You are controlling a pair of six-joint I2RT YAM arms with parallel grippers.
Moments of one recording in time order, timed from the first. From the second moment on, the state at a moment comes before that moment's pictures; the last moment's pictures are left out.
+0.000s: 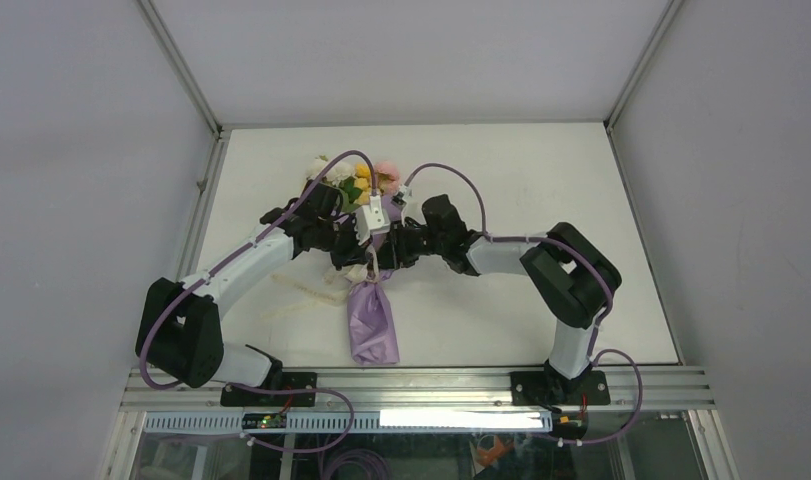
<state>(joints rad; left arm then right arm) -0.45 1.40 0.97 -0.56 0.57 0.66 0.75 1.83 0.93 0.44 -0.65 0.64</state>
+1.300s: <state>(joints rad) -0.23 1.39 1.03 -0.98 0.54 1.10 0.77 1.82 0.98 0.32 -0.63 0.52</state>
